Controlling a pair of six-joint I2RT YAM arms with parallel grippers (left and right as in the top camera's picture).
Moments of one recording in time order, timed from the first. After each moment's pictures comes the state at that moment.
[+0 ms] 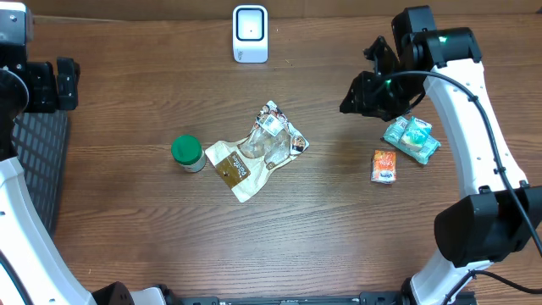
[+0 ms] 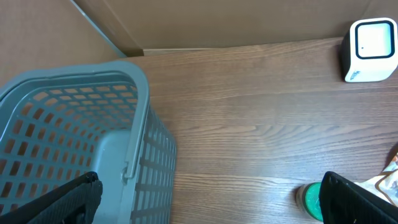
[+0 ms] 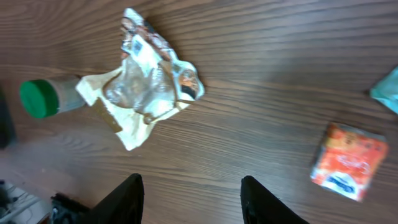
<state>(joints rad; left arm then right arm) 0.39 1.51 2.08 -1.27 0.09 0.34 0.14 1.88 1.88 -1.39 -0.41 0.15</state>
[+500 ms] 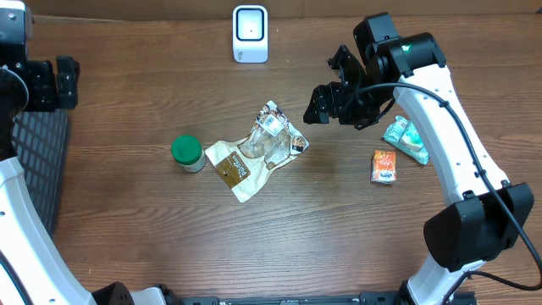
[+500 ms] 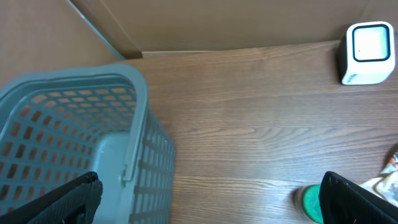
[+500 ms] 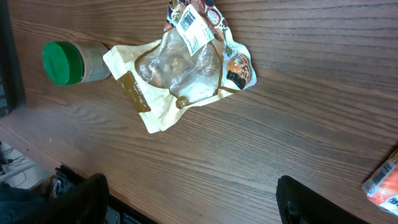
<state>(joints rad) 0.39 1.51 2.08 -1.25 0.09 0.34 0.27 1.88 1.86 -1.37 -0.44 0.15</state>
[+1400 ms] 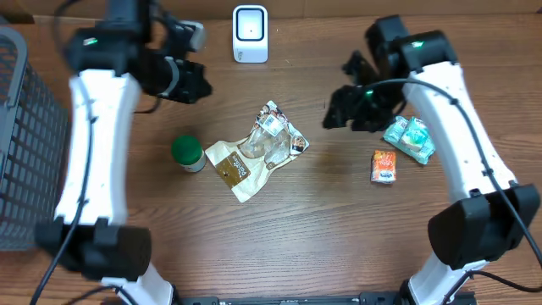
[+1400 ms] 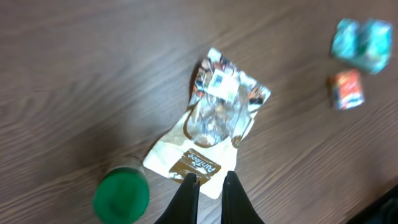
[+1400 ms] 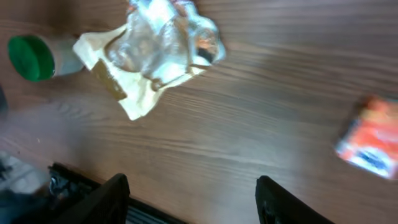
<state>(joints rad) -0.09 1.84 2.00 -1.37 0.37 0.16 0.19 1.88 1.89 -1.50 -0.40 0.15</state>
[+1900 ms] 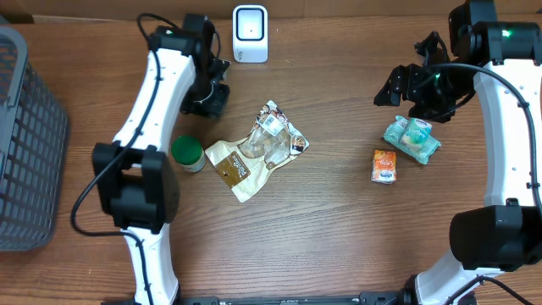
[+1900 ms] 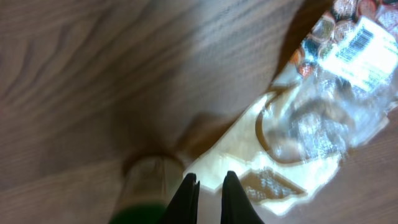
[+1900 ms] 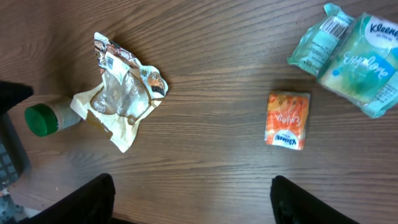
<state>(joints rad) -0.20 2.18 2.00 -1.34 0.07 0.11 -0.05 1.84 1.98 -1.57 -0.38 0.15</state>
